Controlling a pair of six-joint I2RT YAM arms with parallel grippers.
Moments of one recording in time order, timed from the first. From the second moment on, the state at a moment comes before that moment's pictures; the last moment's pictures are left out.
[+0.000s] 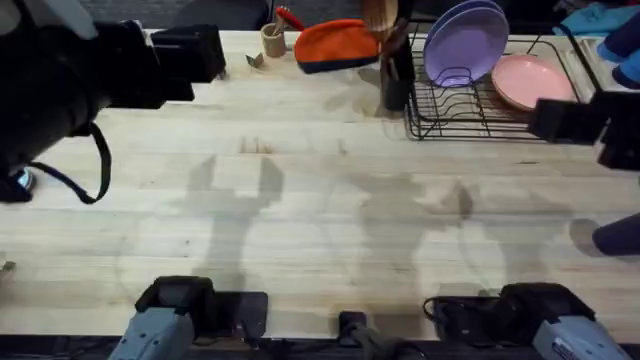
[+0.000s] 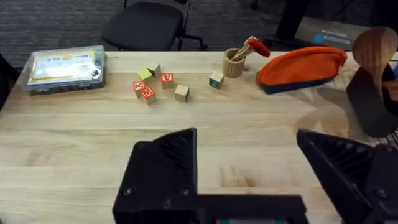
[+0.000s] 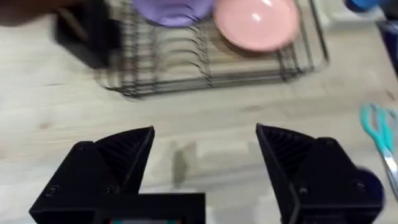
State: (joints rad) left arm -0.01 0.75 1.05 -0.70 0.00 -0.02; right arm 0.00 0.73 1.06 -1.03 0.20 0.09
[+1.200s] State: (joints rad) left arm -0.01 0.75 1.05 -0.70 0.00 -0.02; right arm -0.78 0.73 1.06 -1.13 0.52 0.37
